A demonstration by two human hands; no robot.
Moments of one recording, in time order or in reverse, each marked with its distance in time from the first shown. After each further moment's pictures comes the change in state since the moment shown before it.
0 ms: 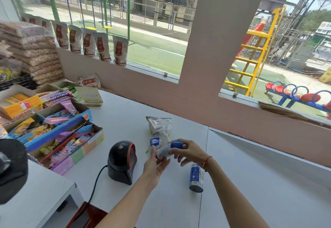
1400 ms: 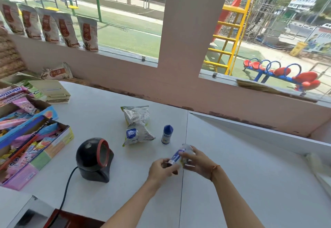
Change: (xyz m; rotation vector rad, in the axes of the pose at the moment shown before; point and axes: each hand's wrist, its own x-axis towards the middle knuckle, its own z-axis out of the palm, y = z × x) left_hand 0.003 -0.086 0.014 0.934 -0.198 0.025; right_hand -0.050 0.108 -0.042 0.548 0.149 0.317
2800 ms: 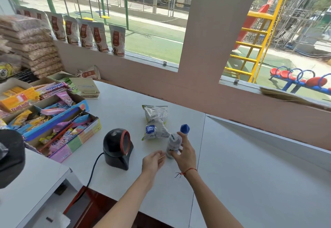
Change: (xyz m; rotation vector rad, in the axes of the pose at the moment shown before) left_hand -0.018 0.004 -0.049 -0.519 0.351 -0.070; right_hand 0.017 0.013 0.106 -0.577 0.401 -0.648
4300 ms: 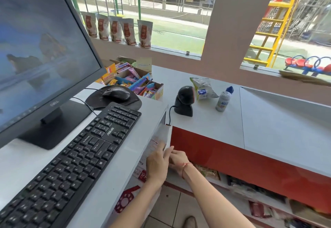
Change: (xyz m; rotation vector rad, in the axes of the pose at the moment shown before) left_hand -0.208 -0.018 -0.310 1.042 0.177 0.791; right_hand -0.291 -0.156 0.188 0.634 -0.369 0.638
